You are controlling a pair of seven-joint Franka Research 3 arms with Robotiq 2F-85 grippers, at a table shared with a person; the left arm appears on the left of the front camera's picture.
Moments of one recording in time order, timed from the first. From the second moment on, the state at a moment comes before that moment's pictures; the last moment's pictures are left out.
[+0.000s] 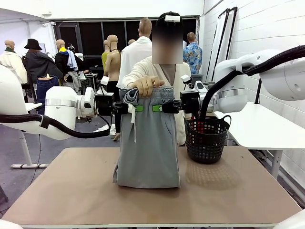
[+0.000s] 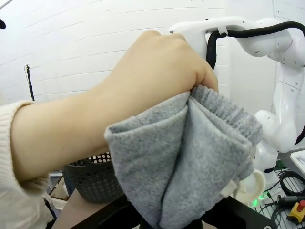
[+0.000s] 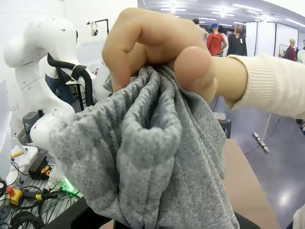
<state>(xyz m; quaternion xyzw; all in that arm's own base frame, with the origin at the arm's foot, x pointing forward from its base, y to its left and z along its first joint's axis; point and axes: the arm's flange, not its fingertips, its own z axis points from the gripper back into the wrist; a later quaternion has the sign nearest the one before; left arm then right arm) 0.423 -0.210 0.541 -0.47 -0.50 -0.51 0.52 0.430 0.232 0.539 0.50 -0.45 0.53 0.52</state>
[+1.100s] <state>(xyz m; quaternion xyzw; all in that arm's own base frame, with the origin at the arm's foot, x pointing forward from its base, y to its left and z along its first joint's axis) 0.431 -0.210 0.540 -0.47 -0.48 -0.50 0.54 0.430 0.230 0.534 0.50 -0.45 0.52 0.52</state>
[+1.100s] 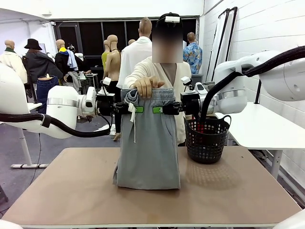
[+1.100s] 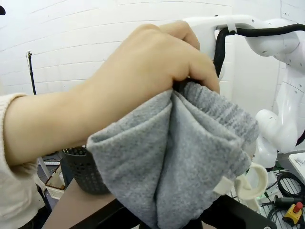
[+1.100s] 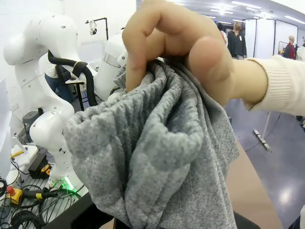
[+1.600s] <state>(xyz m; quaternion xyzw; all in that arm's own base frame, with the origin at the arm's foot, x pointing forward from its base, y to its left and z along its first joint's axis) 0.431 -0.210 0.540 -0.47 -0.48 -0.50 0.54 0.430 0.230 0.534 0.50 -0.45 0.52 0.52</state>
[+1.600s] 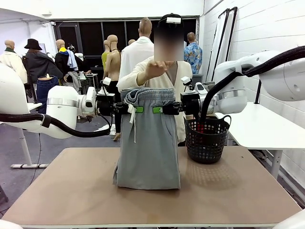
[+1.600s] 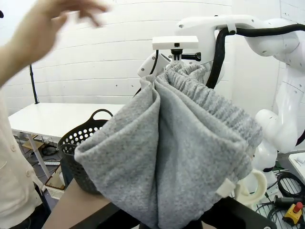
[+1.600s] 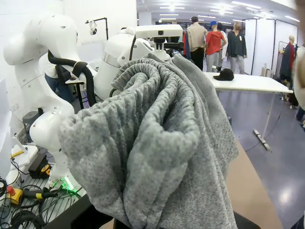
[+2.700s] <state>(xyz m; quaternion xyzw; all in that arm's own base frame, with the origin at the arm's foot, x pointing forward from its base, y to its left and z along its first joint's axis) 0.431 -0.210 0.540 -0.47 -0.48 -0.50 0.54 0.430 0.230 0.534 0.50 -0.45 0.52 0.52</state>
